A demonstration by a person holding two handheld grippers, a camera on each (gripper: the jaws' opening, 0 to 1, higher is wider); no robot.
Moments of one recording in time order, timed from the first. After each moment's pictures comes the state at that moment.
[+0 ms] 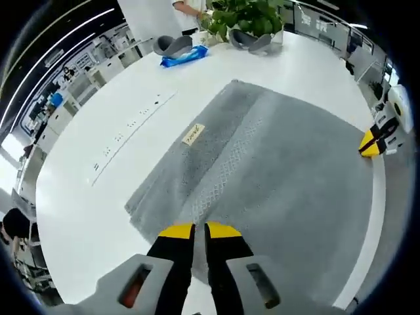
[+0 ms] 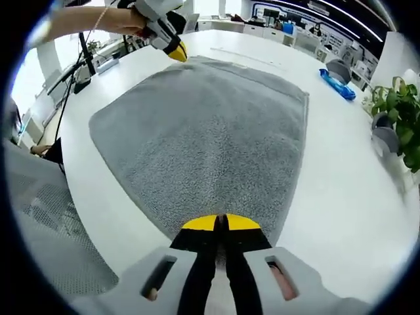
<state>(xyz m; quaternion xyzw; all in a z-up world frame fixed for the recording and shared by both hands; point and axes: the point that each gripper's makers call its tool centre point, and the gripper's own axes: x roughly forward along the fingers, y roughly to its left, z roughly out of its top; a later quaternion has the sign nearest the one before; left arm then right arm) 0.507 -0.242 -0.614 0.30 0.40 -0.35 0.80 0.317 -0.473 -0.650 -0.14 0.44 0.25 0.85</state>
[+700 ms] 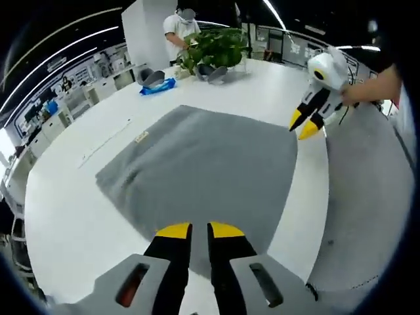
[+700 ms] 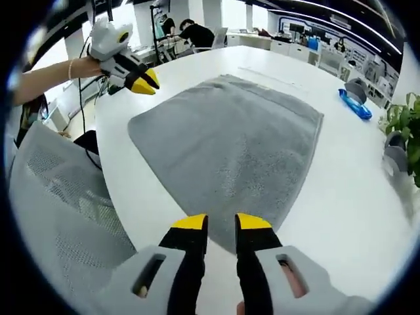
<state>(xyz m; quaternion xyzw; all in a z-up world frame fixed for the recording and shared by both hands) 0.335 -0.243 -0.594 0.27 0.32 -0.43 0.80 0.279 -0.470 -0.629 -0.15 0.42 0.35 0.82</state>
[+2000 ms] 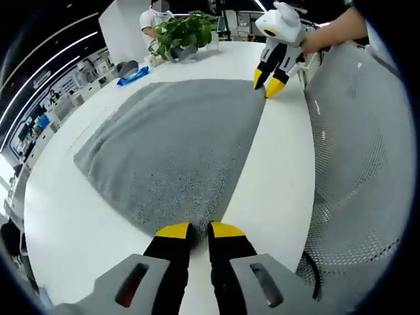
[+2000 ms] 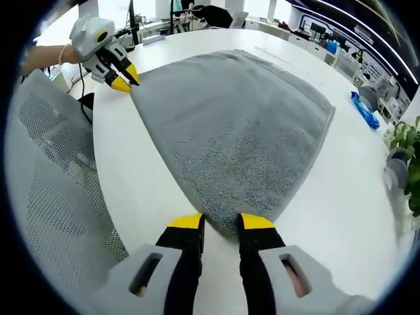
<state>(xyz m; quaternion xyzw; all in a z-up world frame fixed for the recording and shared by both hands) 0.278 -0.230 -0.653 0.32 0.33 -0.43 0.78 0.276 -0.492 -0.661 -0.24 0.43 0.36 0.79</state>
